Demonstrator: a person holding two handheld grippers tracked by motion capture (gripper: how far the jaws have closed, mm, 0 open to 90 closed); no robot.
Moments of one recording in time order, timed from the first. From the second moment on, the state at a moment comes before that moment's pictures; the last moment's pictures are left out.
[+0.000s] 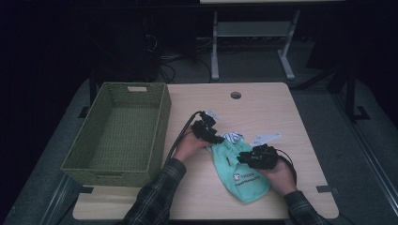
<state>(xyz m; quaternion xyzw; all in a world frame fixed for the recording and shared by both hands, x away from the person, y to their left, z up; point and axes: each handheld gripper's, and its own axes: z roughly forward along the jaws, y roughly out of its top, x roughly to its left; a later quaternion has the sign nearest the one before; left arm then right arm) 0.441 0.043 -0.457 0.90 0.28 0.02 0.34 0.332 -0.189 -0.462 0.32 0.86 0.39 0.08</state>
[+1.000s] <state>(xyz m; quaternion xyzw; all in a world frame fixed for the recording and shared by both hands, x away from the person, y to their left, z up) 0.417 0.048 -0.436 0.90 0.25 0.04 0.36 0.344 -0.182 -0.447 0.32 0.85 0.40 0.08</state>
